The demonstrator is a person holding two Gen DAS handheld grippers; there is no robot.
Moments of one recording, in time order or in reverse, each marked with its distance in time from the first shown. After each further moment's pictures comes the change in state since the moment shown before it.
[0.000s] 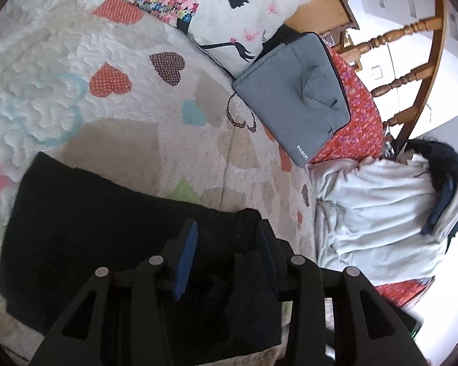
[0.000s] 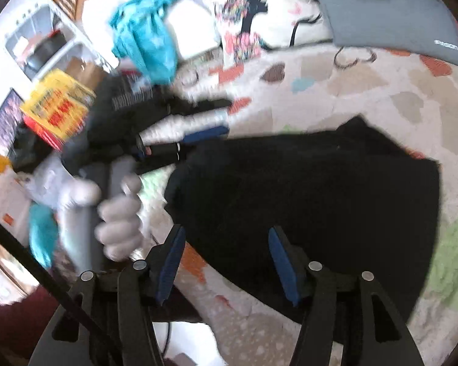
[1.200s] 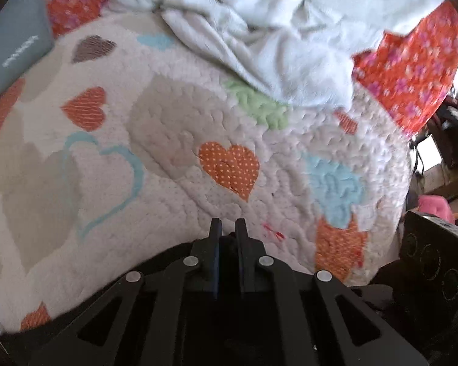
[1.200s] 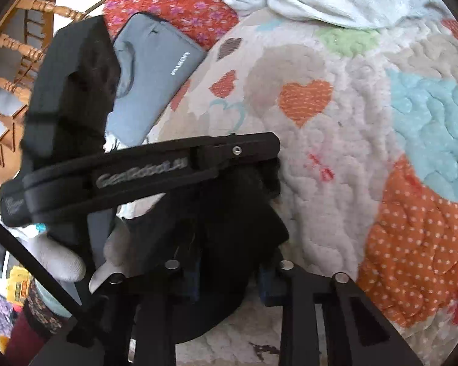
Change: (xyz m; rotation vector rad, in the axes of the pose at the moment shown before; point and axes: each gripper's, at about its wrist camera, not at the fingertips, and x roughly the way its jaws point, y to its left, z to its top) left arm 0.307 -0.294 -0.203 1.025 0.667 0.061; right arm -0.140 -0.221 -0.107 0.665 -0.400 -0.203
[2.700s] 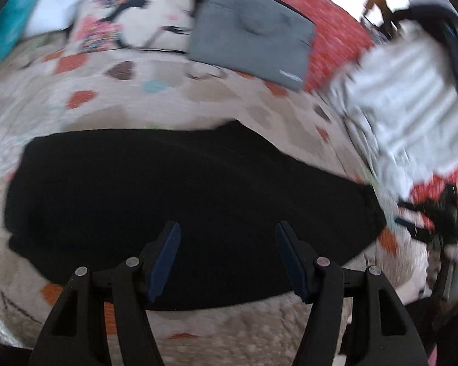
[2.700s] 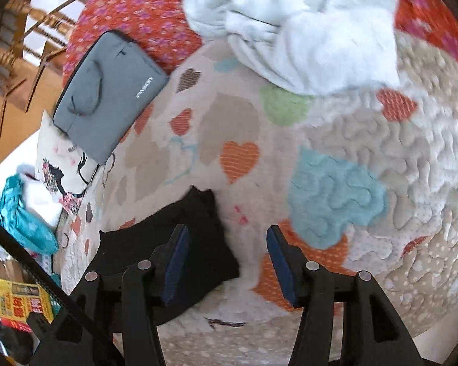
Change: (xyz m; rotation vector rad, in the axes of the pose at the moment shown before) left arm -0.179 0.093 -0.294 -0.614 -0.468 0.311; right arm -0.078 -0.018 0.038 0.051 0.030 -0.224
